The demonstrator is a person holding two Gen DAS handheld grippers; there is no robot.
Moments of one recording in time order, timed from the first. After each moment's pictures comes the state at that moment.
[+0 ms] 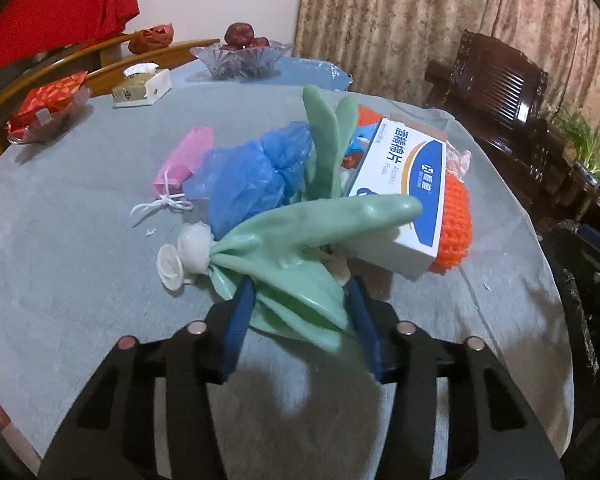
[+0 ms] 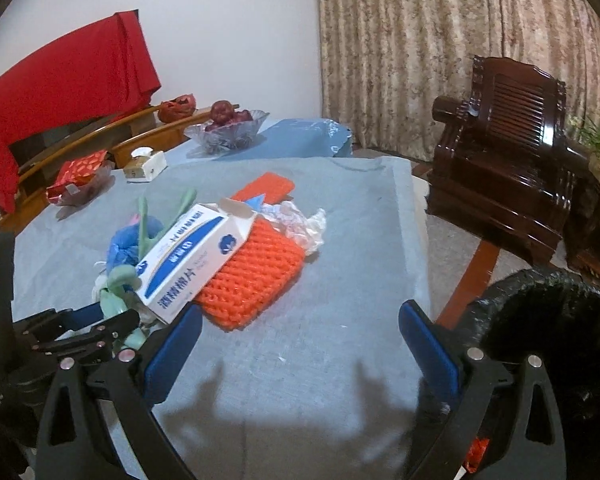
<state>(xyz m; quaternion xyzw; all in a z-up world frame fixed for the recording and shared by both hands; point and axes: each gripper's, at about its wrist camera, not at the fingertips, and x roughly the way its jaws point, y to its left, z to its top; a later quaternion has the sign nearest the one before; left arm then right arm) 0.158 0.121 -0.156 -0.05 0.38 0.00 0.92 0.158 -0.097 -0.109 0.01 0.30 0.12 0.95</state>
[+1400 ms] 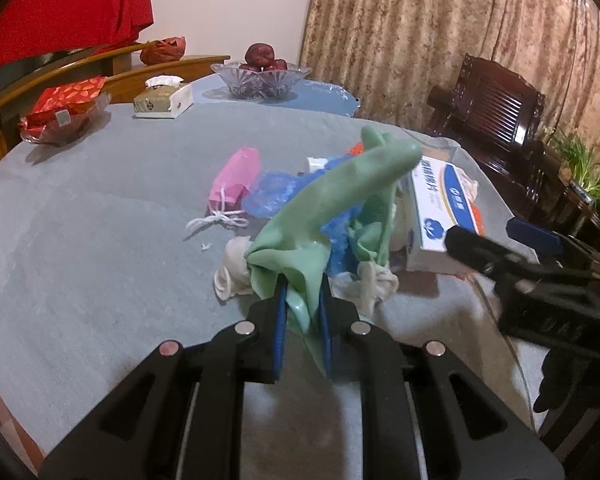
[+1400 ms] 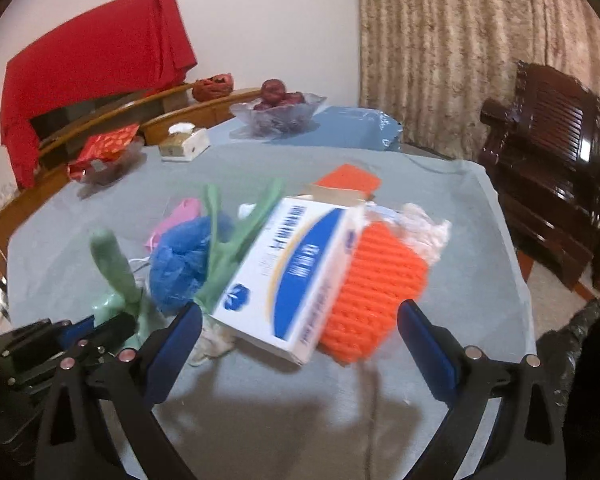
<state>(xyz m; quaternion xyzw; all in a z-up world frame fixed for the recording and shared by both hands) 0.144 0.167 -0.148 -0.07 0.35 -0.01 0.94 0.193 0.002 -0.119 -0.02 0.32 0.16 0.94</state>
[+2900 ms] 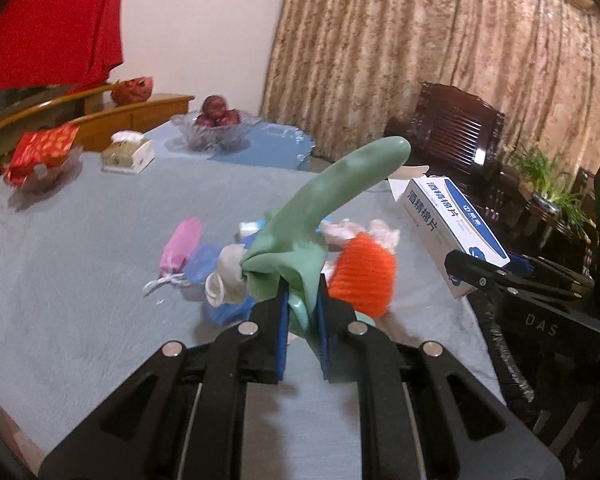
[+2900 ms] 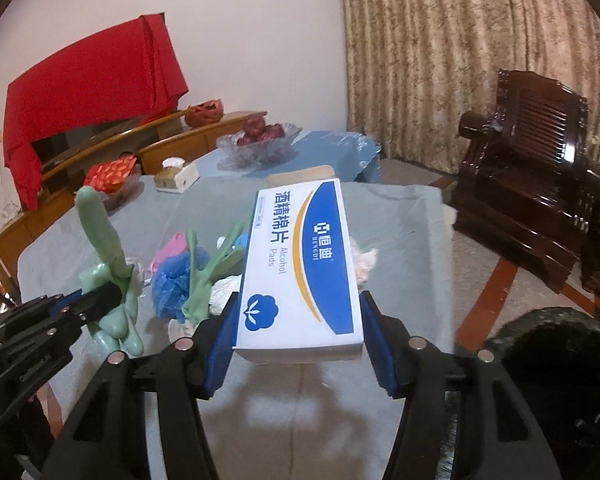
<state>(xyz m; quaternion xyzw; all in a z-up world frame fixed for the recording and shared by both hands) 0.120 0.112 -0.081 -0.06 0.28 -0.07 0.96 0.152 -0.081 -0.064 0.01 0.28 0.15 0.95</state>
